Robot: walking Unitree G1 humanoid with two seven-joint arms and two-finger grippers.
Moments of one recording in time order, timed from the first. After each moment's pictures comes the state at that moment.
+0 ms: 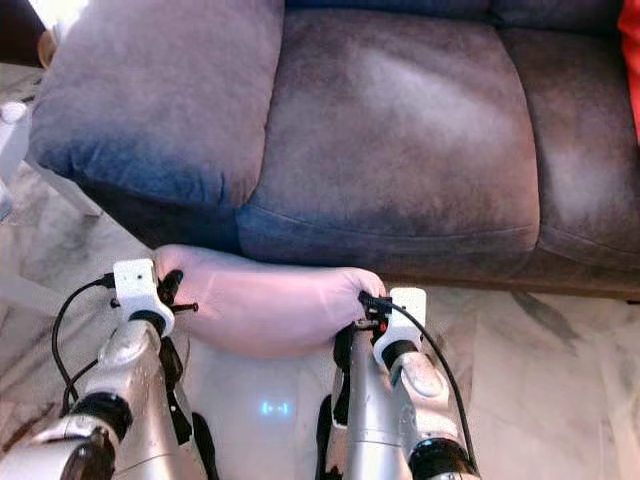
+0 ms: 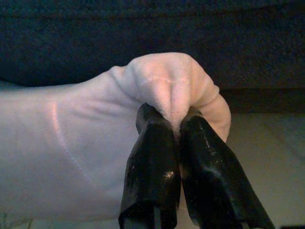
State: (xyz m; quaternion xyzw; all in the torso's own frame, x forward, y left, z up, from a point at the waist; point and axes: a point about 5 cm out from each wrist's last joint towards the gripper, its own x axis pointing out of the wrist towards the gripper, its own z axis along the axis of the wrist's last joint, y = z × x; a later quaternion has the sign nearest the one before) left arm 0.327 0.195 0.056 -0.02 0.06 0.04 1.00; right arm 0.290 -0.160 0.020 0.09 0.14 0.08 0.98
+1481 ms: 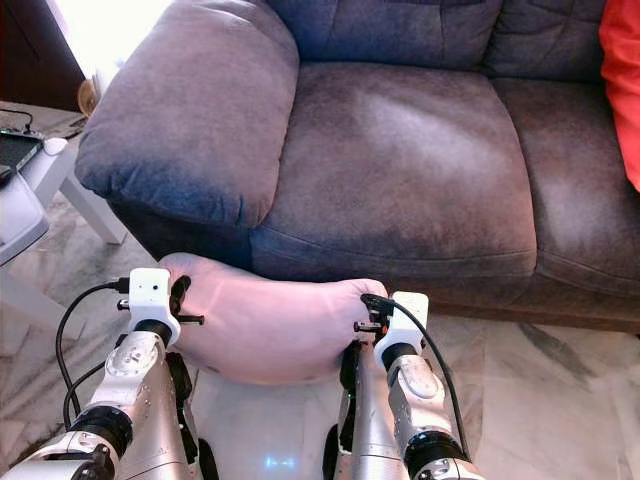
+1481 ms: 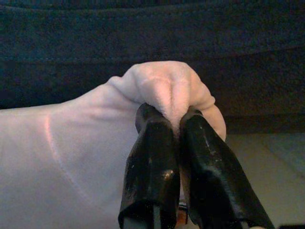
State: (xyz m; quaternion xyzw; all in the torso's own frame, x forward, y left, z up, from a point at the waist) left arm 0.319 0.185 0.050 0.04 0.06 0.02 1.00; right arm 0.292 -0.161 0.010 0.10 0.15 0.04 0.98
